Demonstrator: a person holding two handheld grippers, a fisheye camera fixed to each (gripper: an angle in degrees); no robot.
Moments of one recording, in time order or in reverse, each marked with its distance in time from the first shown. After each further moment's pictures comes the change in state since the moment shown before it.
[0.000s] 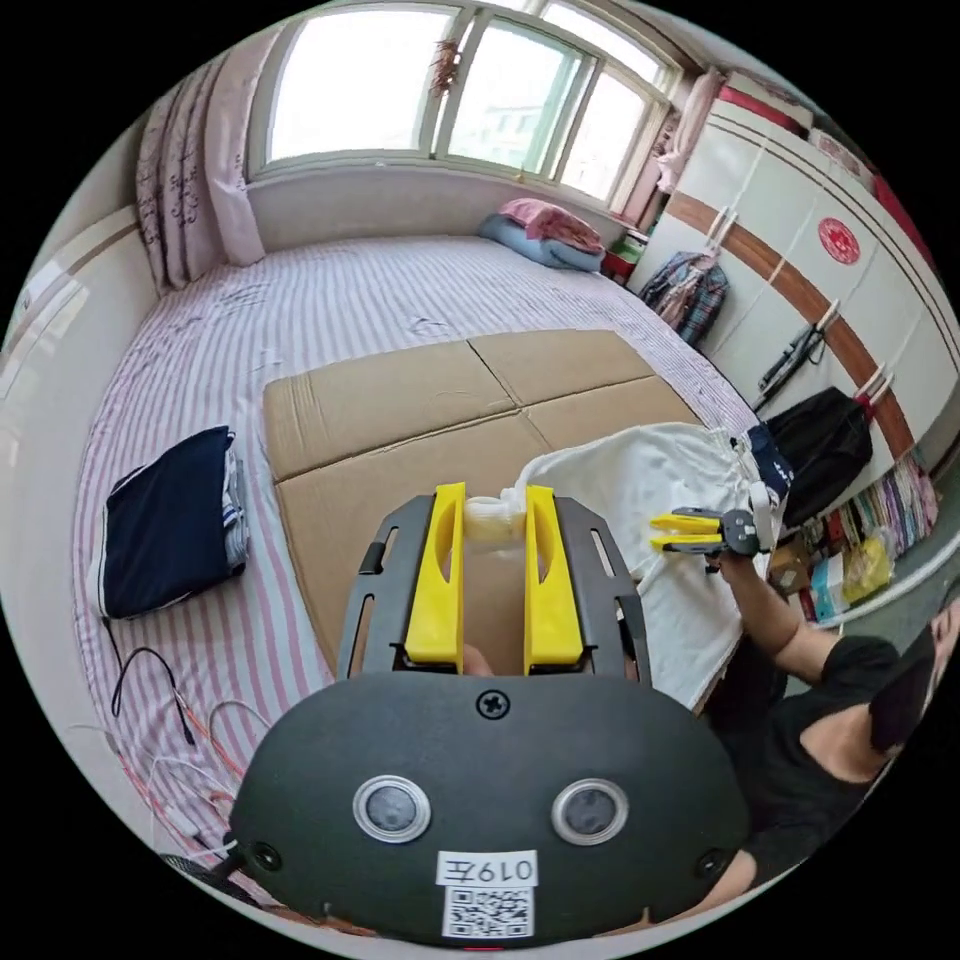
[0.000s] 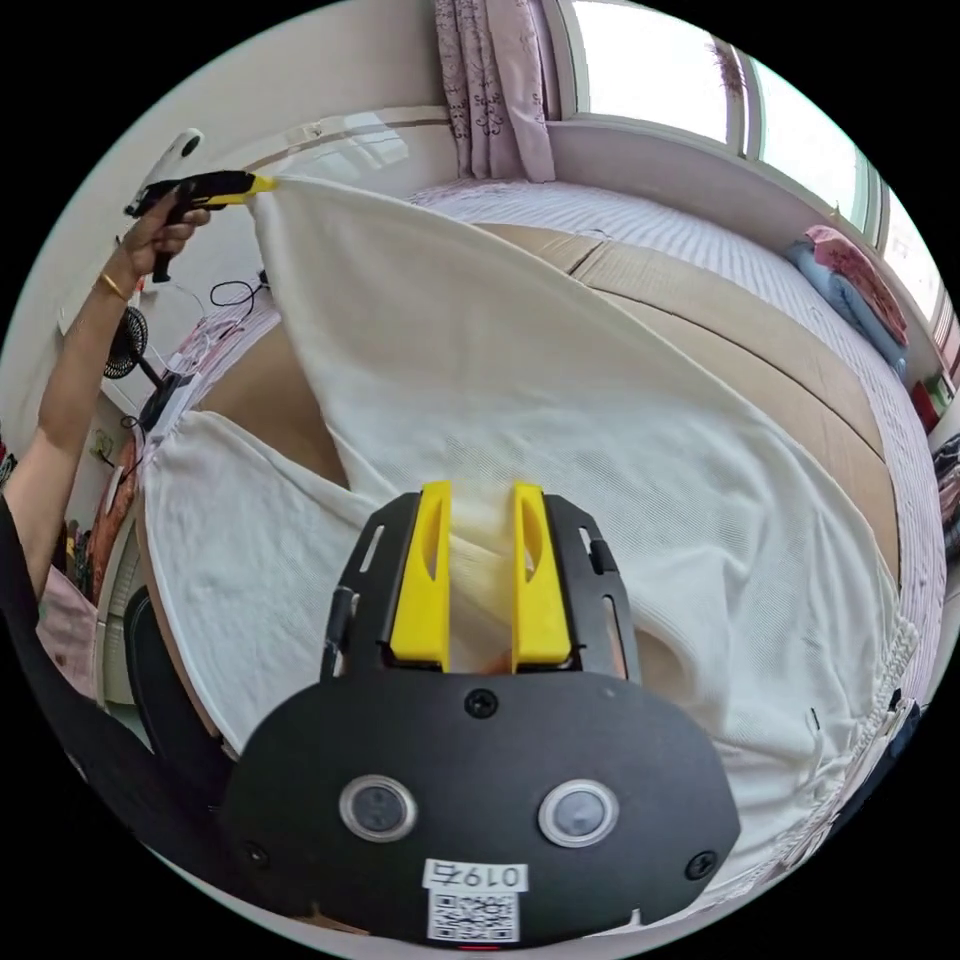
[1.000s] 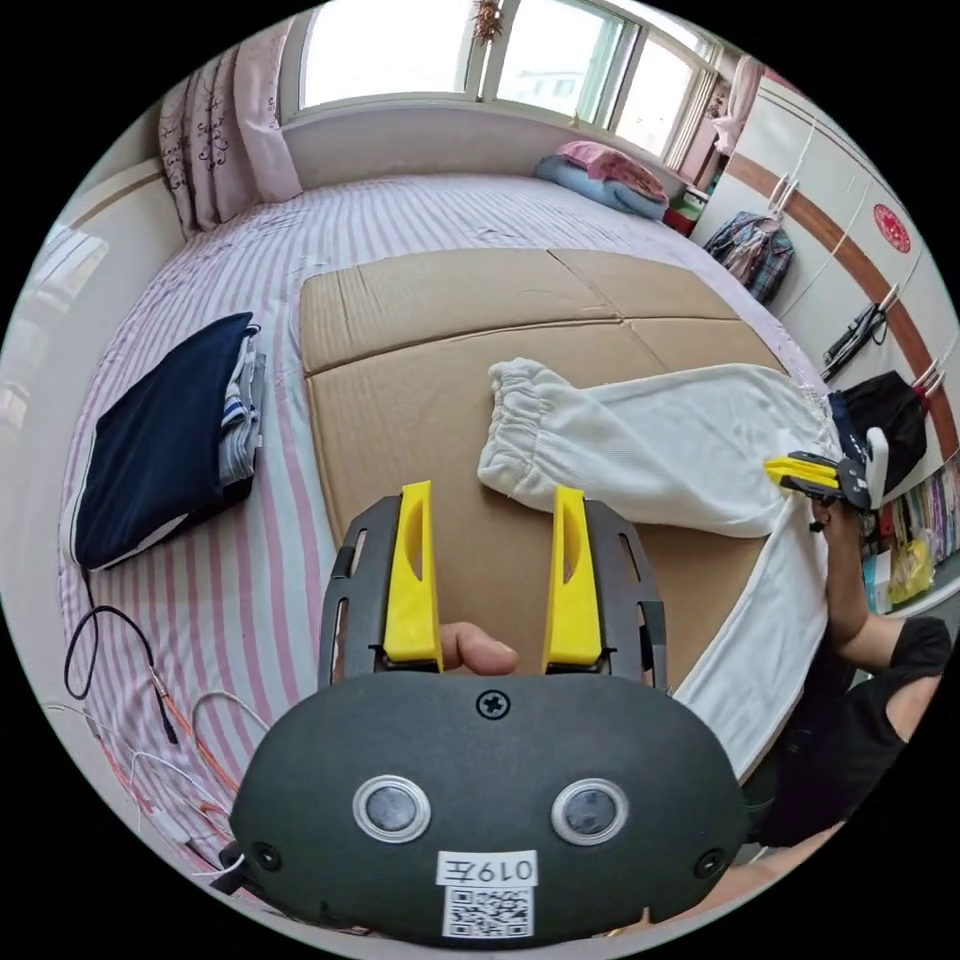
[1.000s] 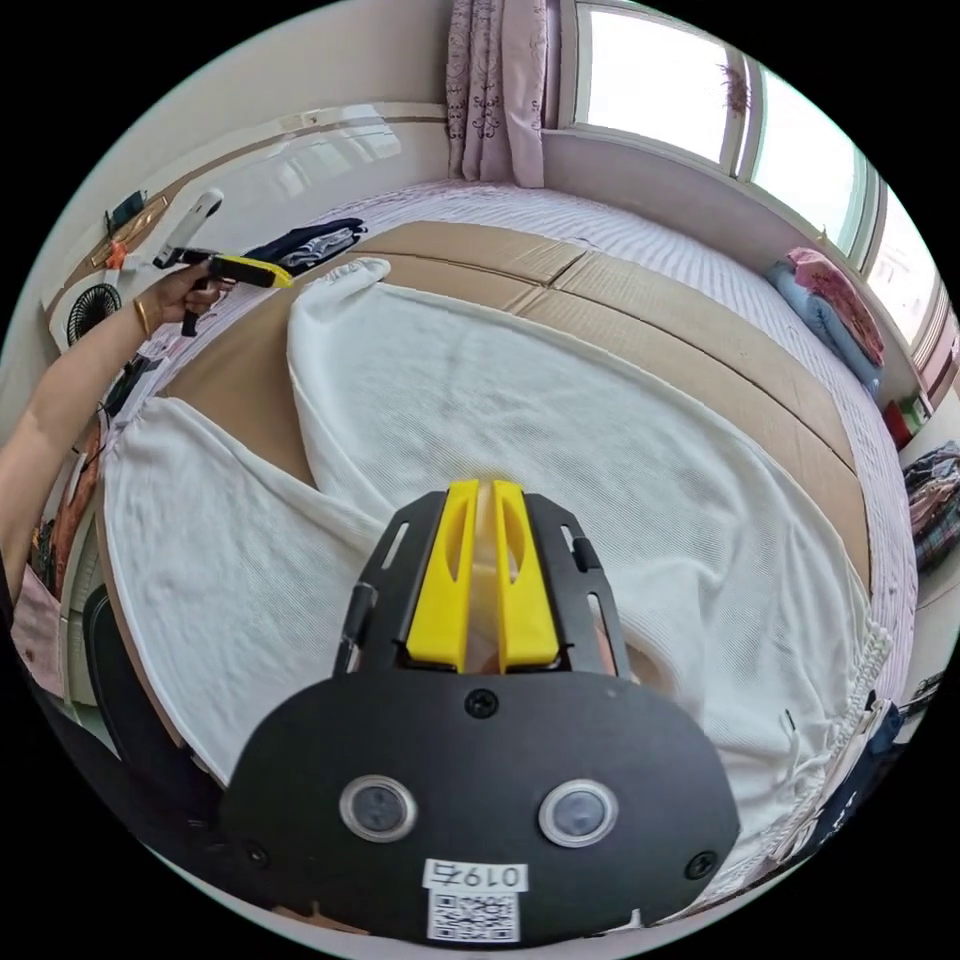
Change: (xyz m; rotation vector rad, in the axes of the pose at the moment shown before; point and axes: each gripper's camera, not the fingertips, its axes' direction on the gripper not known) left arm -0.126 0.107 0.147 -0.065 -0.130 0.004; right arm 0.139 0.017 0.217 0.017 0.186 -0.094
